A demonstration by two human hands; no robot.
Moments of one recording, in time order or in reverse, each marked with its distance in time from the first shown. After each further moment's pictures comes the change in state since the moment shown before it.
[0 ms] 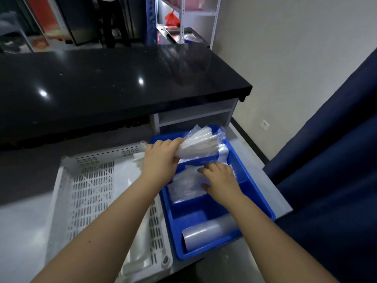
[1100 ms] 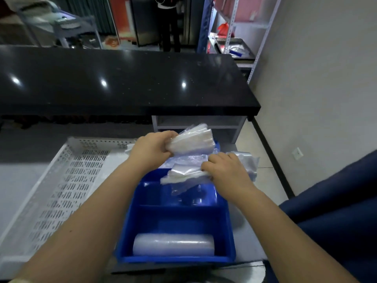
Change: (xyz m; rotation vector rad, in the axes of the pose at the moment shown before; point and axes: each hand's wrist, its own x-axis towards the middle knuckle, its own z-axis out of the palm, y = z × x) left_hand 0.045 0.066 -0.012 -0.053 -0.028 -0.292; right_hand 0.026 0.097 -0.099 -0.019 0.053 -0.464
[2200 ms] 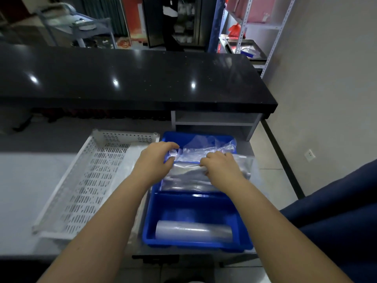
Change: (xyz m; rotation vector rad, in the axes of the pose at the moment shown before) left_hand -0.064 -0.040 0.003 -0.066 0.035 -0.019; right_hand 0.032 -0.045 0.027 -0.017 -0.171 0.096
